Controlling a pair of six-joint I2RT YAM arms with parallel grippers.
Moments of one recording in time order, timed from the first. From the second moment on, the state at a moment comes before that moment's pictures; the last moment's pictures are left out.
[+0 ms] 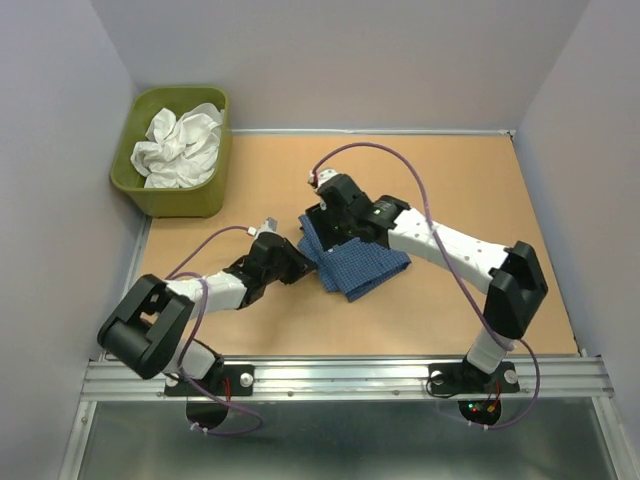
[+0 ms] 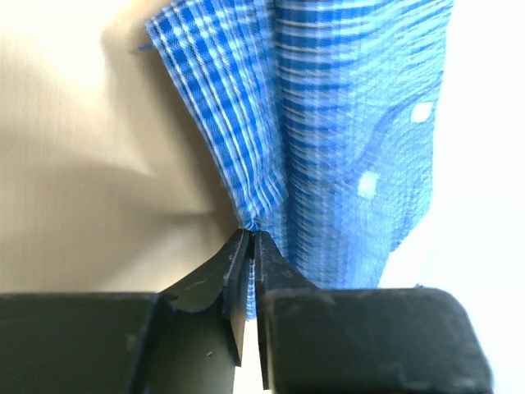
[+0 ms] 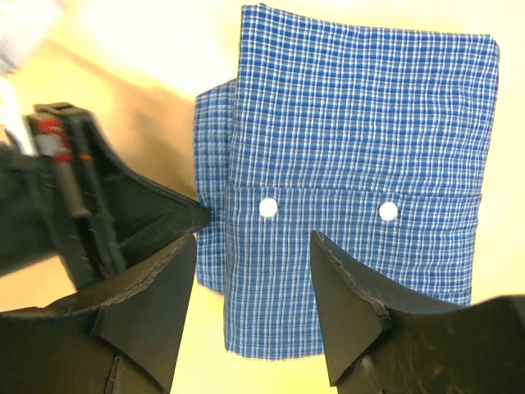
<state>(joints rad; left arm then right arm) -0.60 1.45 0.46 0.34 0.09 -1.14 0.89 1.77 1.53 -0.64 0.26 0.20</state>
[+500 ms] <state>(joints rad) -0.59 1.23 0.79 -0.02 -0.12 -0.94 0.70 1.52 1.10 -0.31 -0.23 0.41</state>
